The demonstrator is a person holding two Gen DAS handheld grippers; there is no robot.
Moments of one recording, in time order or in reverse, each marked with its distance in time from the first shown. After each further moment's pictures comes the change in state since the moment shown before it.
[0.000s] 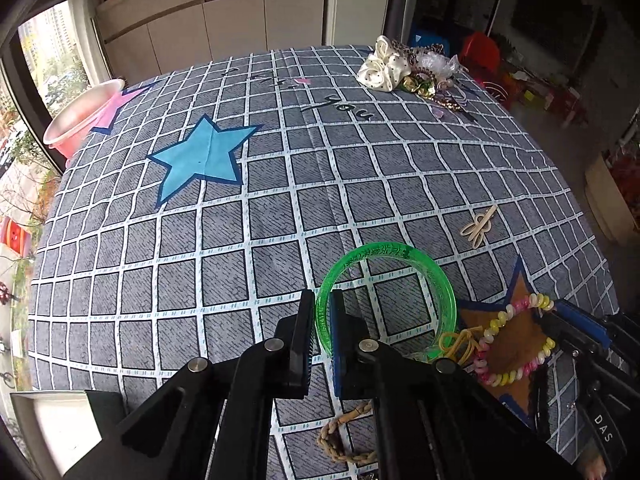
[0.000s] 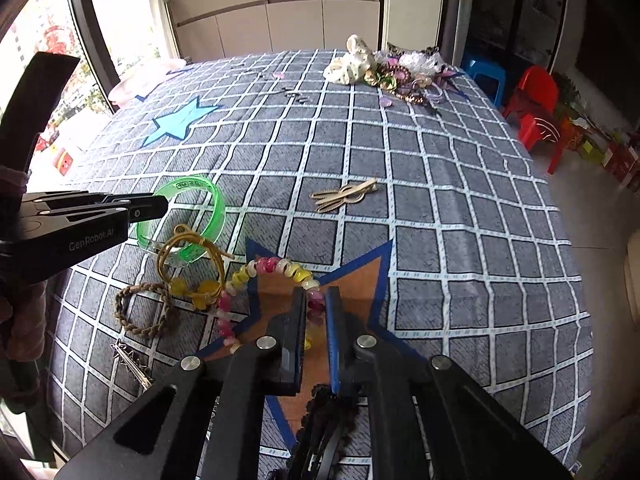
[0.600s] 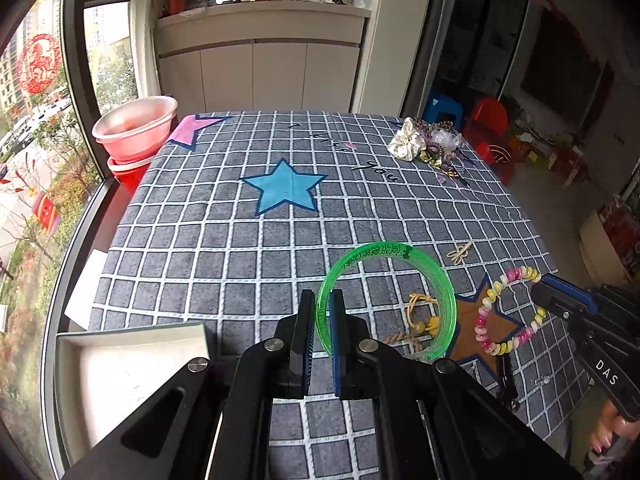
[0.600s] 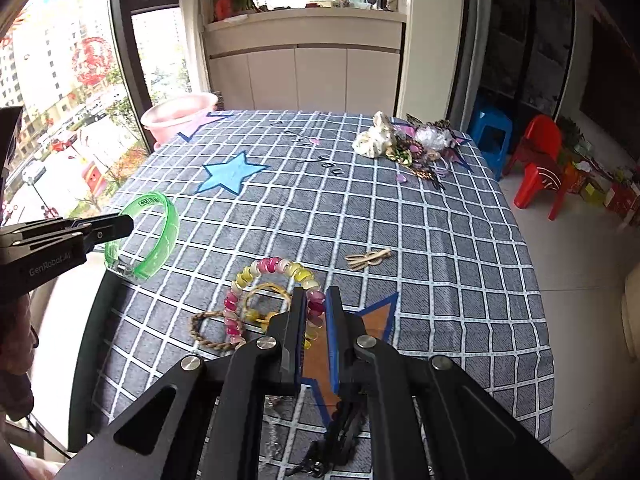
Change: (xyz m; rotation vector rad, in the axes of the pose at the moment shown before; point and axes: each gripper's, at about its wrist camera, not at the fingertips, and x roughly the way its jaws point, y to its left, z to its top) left arm -0.123 0.061 -0.055 -0.126 -0.185 0.015; right arm -0.085 0.050 0.013 -0.096 -0.141 0.058
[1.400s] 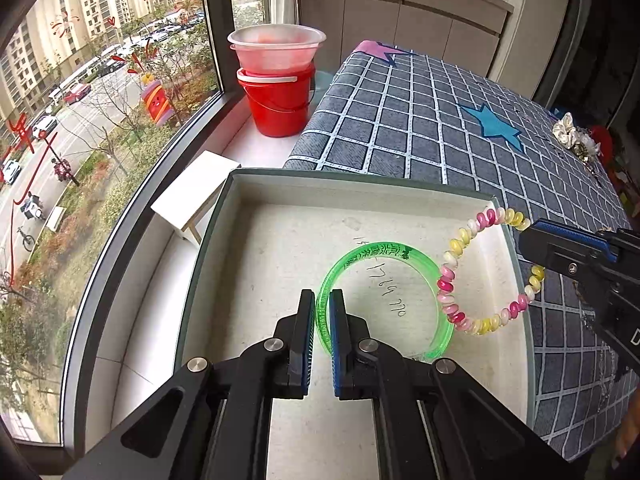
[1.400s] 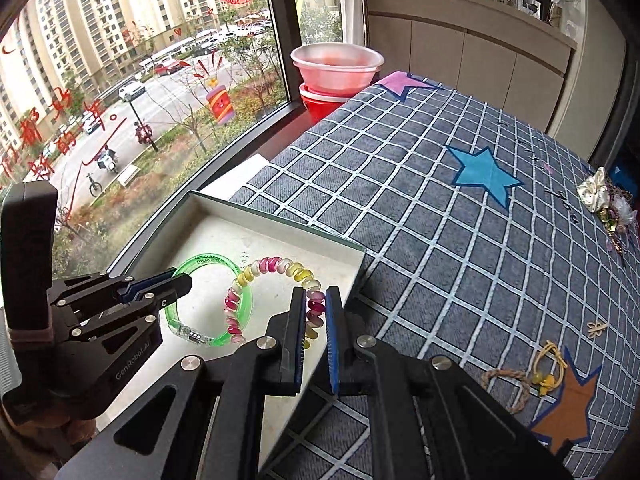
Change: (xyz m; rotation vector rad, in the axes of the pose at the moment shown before) left arm 0.010 0.175 -0.107 -0.254 0.127 0.295; right arm 0.091 0.246 0.011 -0.281 0.167 0.308
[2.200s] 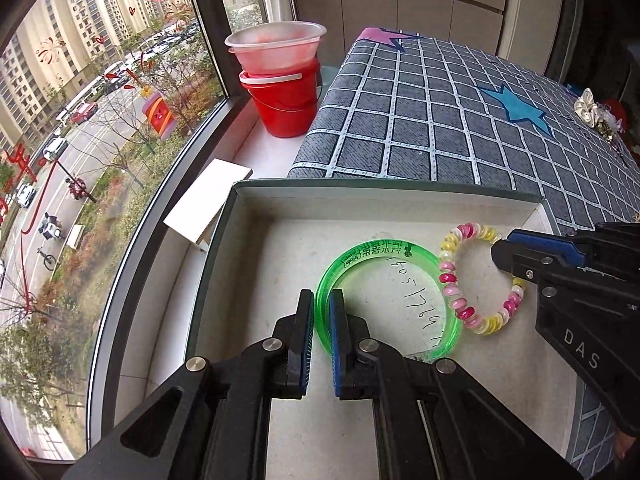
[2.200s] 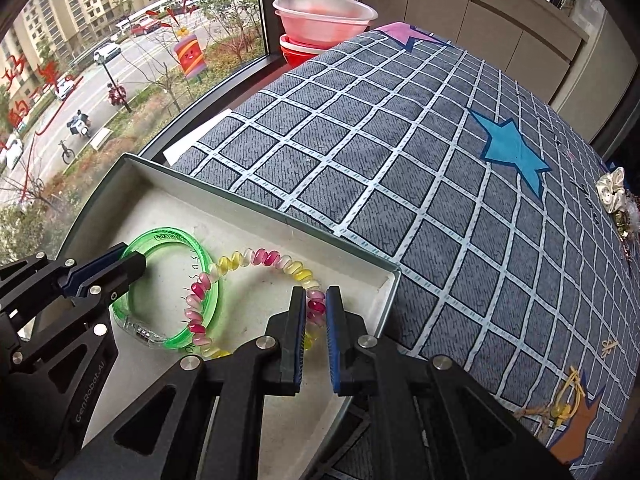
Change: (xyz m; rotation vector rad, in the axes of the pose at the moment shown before) left arm 0.023 -0.004 0.014 0.067 0.016 0.081; right arm 0.074 -0.001 0.017 -0.003 0.150 -0.084
